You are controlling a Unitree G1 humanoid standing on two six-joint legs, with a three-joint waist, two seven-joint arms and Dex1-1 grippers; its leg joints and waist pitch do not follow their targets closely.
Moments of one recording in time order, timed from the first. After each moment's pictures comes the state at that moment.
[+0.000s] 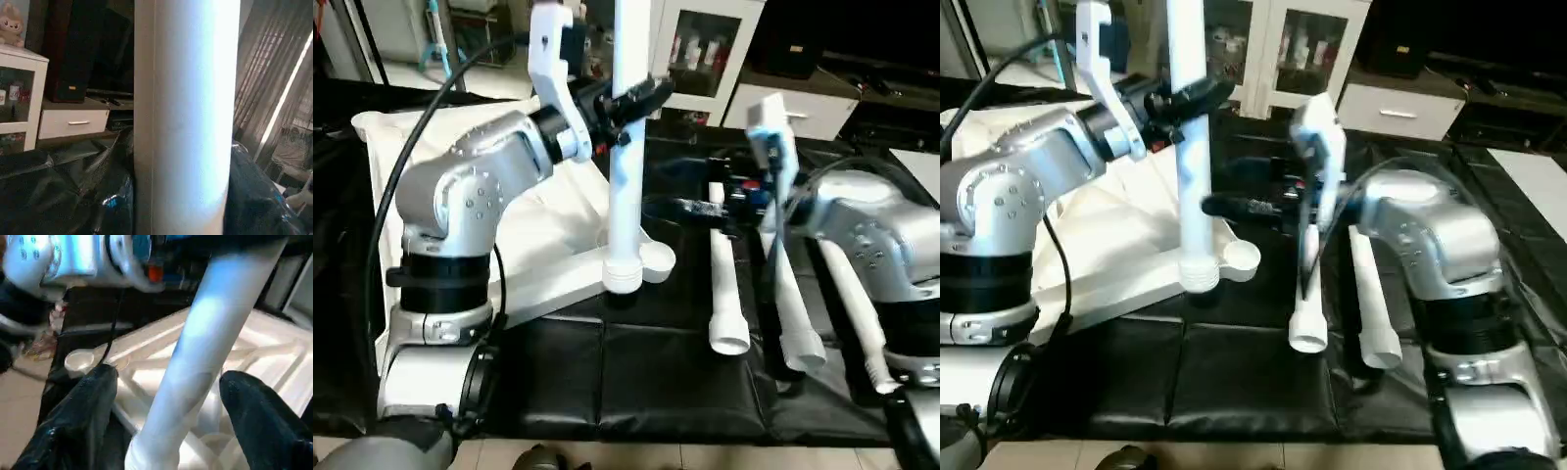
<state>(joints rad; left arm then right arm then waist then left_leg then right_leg) -0.90 0.22 0.12 0.04 -0.59 0.84 -0.49 -0.71 -0.49 0.09 0.02 0.54 0.70 1.06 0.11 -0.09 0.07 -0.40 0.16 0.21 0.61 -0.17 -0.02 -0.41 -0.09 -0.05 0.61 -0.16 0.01</state>
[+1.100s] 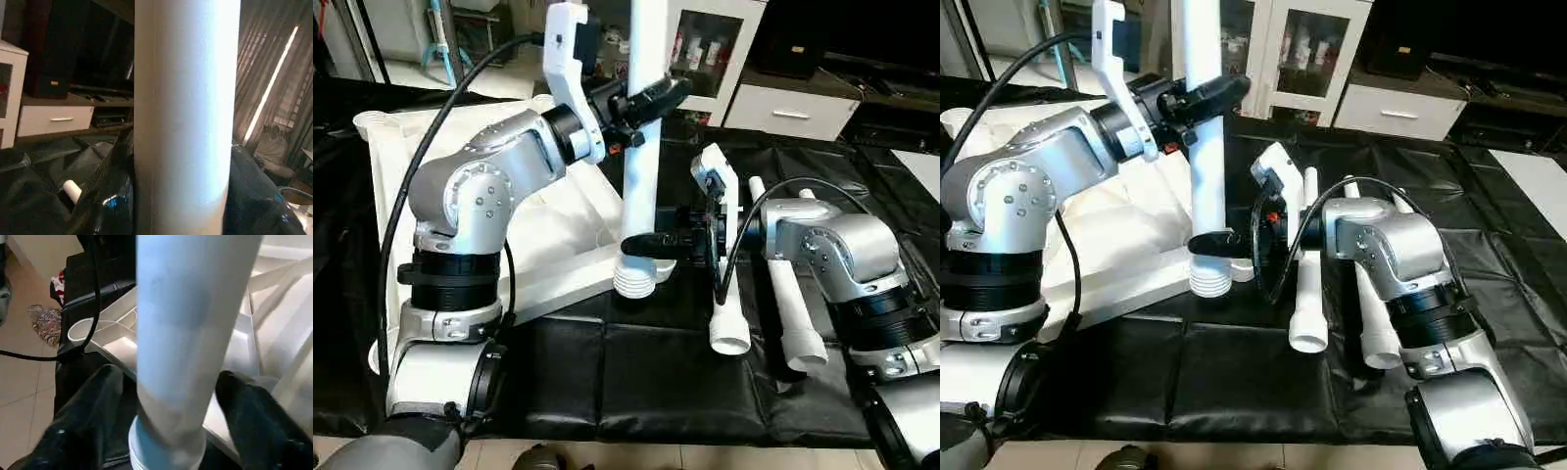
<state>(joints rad) -0.91 0.19 0.11 0.04 -0.62 0.87 -0.50 -0.74 -0.40 0.21 0.20 0.48 0.82 1.03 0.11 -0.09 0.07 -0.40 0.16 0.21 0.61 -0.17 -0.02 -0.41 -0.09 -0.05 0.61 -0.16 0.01</state>
